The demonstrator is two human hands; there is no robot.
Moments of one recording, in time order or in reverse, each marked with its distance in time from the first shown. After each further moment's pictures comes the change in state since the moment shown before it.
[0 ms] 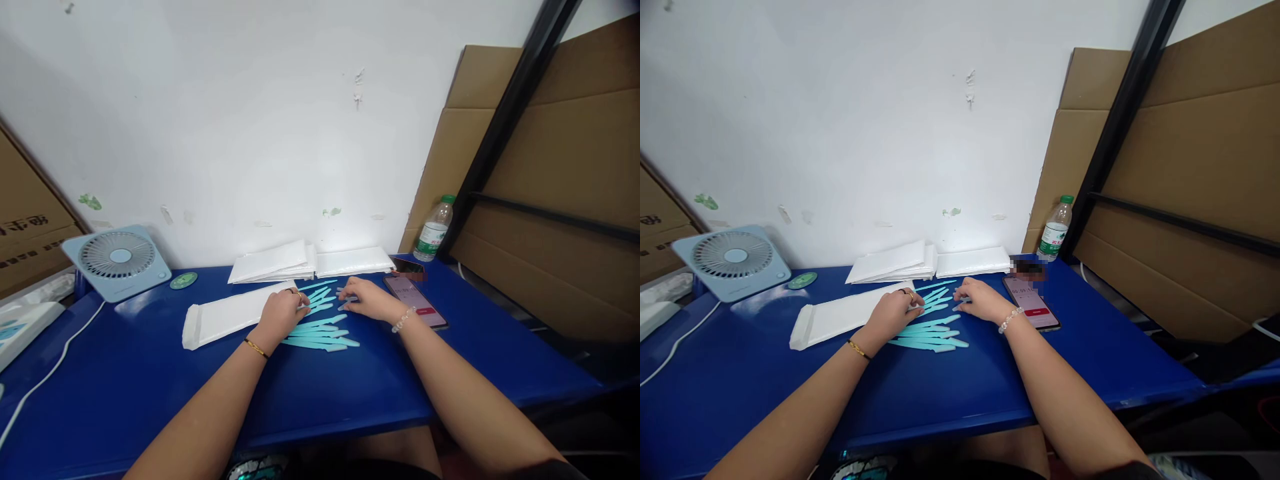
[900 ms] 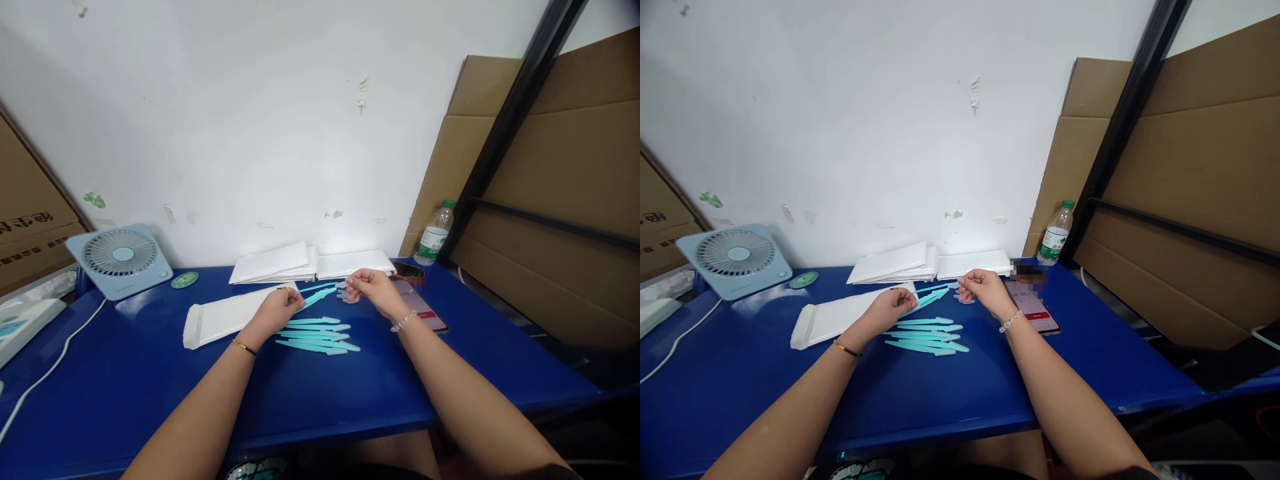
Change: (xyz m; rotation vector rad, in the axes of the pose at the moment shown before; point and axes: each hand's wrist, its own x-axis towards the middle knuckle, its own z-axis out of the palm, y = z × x) left_hand -0.002 -0.015 -0.009 -0.499 -0.060 -0.182; right_hand 0.008 -0.008 0.000 0.930 0.320 0.269
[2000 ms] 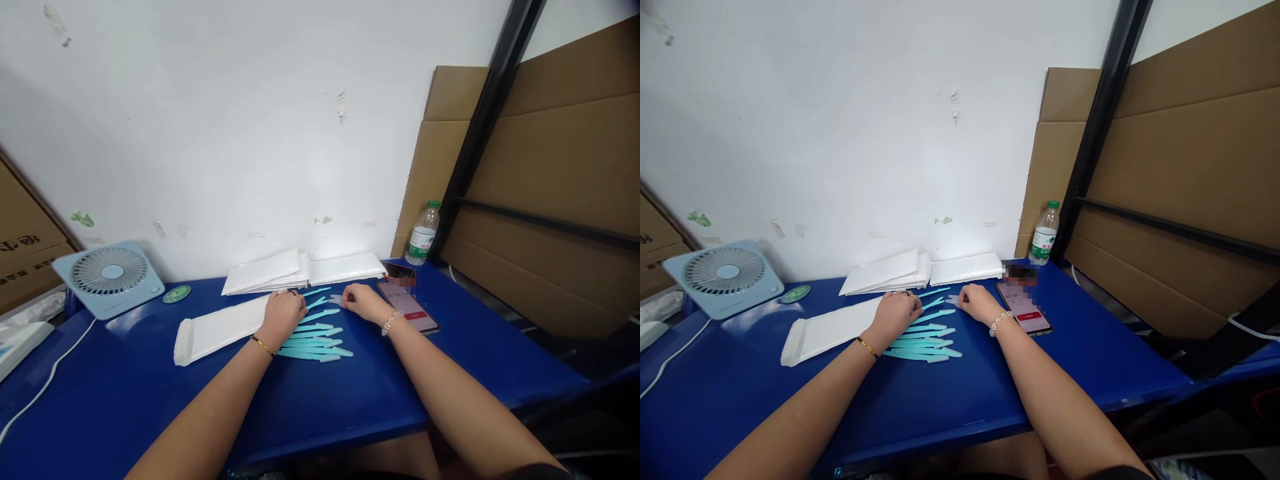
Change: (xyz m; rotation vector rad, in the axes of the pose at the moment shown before) left_hand 0.023 0.019 0.025 0.710 0.093 0.213; right_hand 0.007 0.026 -0.015 -0.897 -0.056 -0.092
